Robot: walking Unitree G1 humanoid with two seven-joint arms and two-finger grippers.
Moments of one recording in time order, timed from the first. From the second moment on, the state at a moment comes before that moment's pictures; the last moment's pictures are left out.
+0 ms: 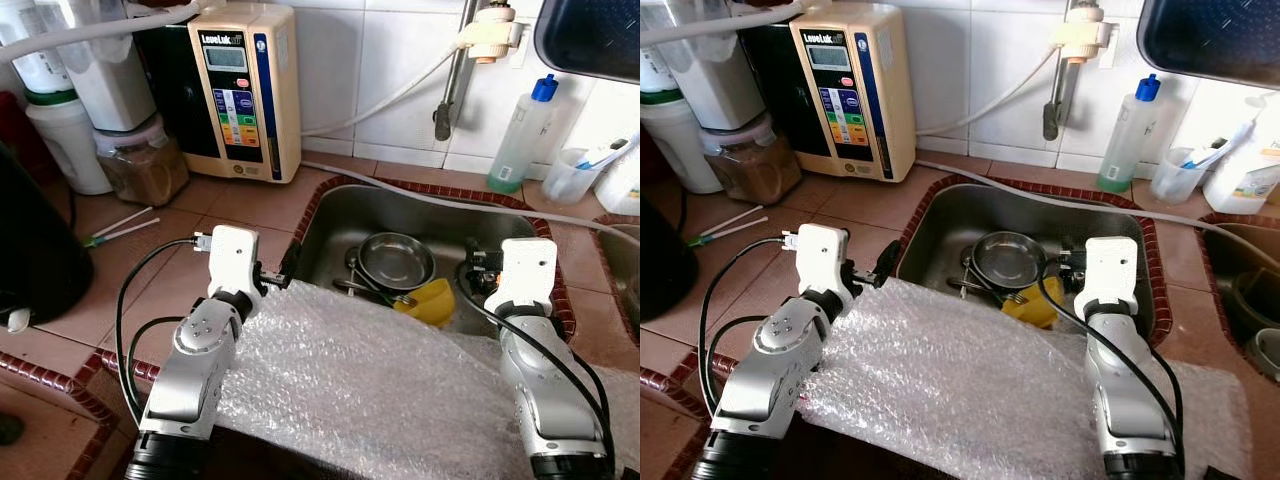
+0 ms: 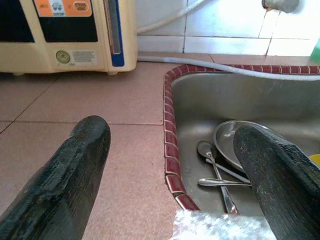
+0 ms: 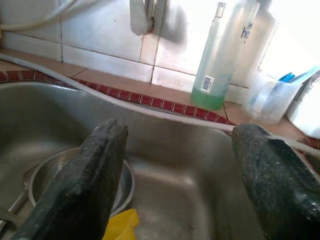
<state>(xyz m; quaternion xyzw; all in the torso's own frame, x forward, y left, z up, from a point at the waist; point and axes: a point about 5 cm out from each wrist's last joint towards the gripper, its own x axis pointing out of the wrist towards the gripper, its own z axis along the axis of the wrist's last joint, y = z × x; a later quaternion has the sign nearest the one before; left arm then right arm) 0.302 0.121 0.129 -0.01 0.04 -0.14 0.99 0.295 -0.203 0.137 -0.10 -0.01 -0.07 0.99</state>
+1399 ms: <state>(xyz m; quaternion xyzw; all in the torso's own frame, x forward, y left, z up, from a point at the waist) 0.303 0.115 0.158 -0.02 0.02 -0.13 0.99 0.309 -0.152 0.159 -0.06 -0.02 0.04 1.00</state>
